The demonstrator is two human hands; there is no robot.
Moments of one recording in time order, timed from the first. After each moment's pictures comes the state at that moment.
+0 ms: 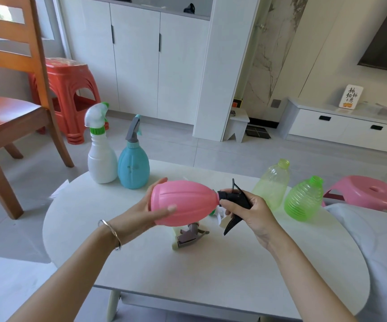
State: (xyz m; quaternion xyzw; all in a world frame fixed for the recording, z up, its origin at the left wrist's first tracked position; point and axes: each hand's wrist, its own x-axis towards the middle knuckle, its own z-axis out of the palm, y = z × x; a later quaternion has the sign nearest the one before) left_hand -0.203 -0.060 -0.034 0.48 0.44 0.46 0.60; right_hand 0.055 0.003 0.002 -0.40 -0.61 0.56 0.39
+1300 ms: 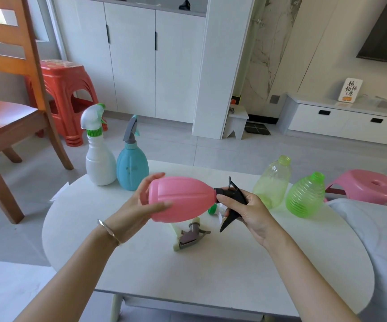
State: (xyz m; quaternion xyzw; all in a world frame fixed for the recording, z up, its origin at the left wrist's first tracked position) left_hand -0.208 -0.055 -0.025 0.45 0.43 0.53 0.57; right_hand 0.047 0.009 -0.003 -0.41 -0.57 0.60 0.38
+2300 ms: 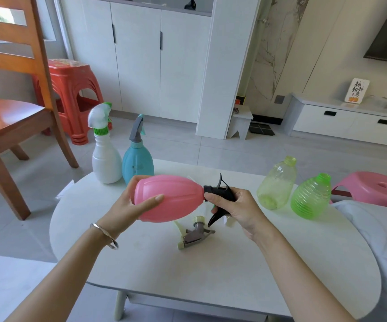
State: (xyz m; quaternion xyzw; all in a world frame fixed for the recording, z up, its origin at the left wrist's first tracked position) left_hand -0.226 -0.072 -0.020 0.49 0.54 0.53 0.43; right_hand 0.018 0.005 0.002 -0.41 -0.61 0.58 0.34
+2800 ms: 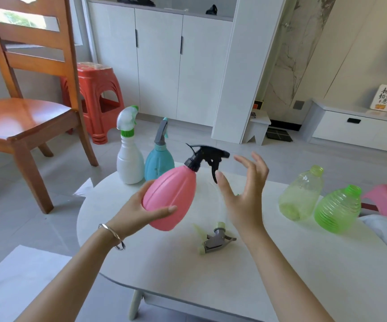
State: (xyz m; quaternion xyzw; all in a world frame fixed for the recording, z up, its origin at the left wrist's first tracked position) left_hand -0.256 -0.083 -0.024 0.53 0.57 0.48 0.40; right_hand -0.046 -0.006 0.010 -0.39 -0.70 0.23 0.55
